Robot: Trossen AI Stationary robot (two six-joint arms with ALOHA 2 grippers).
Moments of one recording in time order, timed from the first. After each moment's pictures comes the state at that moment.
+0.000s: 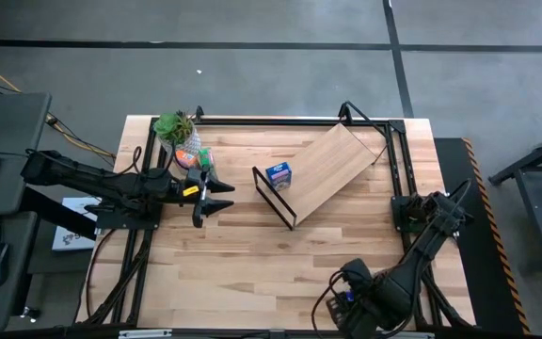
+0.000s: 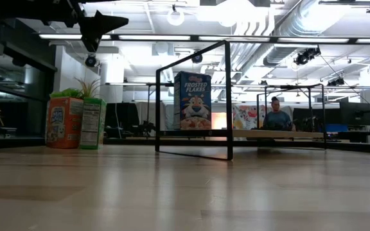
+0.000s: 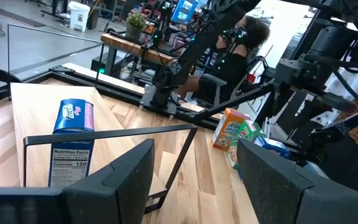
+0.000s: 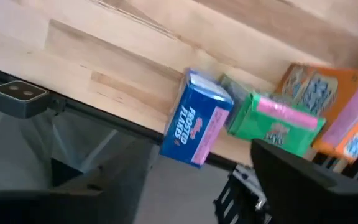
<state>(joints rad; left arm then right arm) -0.14 0.82 0.39 0.39 -0.13 -0.33 0.84 1.96 2.02 -1.56 0.01 2.02</state>
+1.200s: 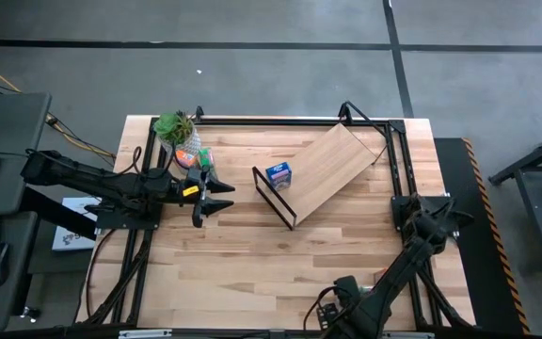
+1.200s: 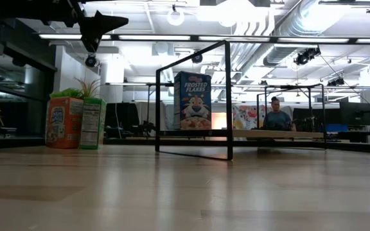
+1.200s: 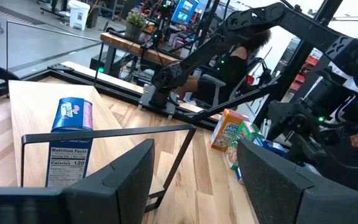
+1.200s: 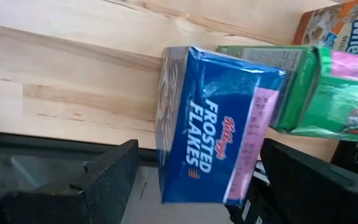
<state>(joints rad) -0.14 0.82 0.39 0.39 -0.13 -0.35 0.85 2.18 2.01 -1.51 -0.08 2.20</state>
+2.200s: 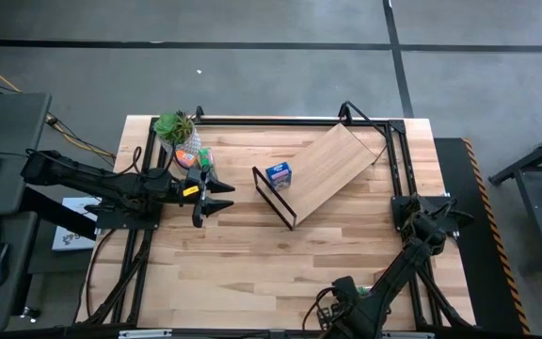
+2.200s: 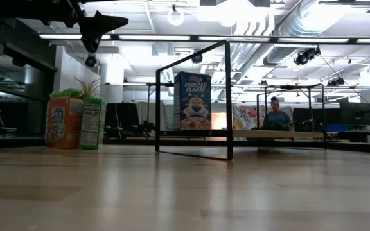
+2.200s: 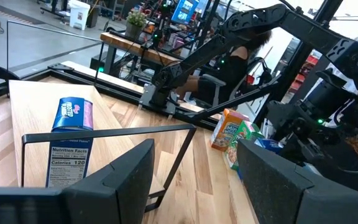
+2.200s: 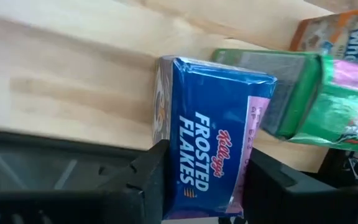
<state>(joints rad) -0.14 0.82 0.39 0.39 -0.13 -0.35 0.84 2.19 2.02 -1.52 -0.10 2.13</state>
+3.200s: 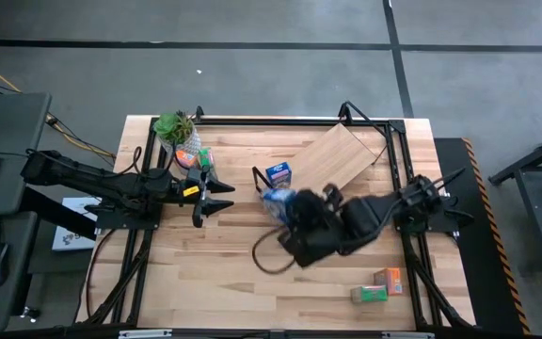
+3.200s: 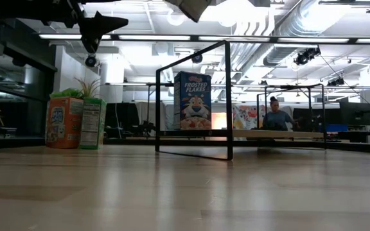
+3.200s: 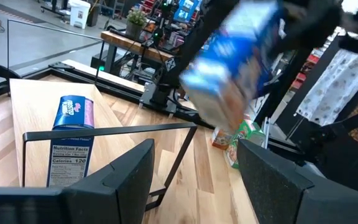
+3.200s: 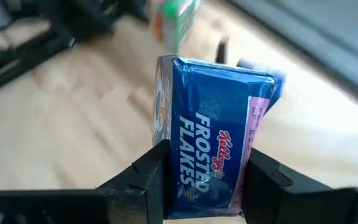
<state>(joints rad) -0.14 0.82 0.39 0.38 -0.13 -0.35 0.47 1.99 2.35 -1.55 0.72 1.07</state>
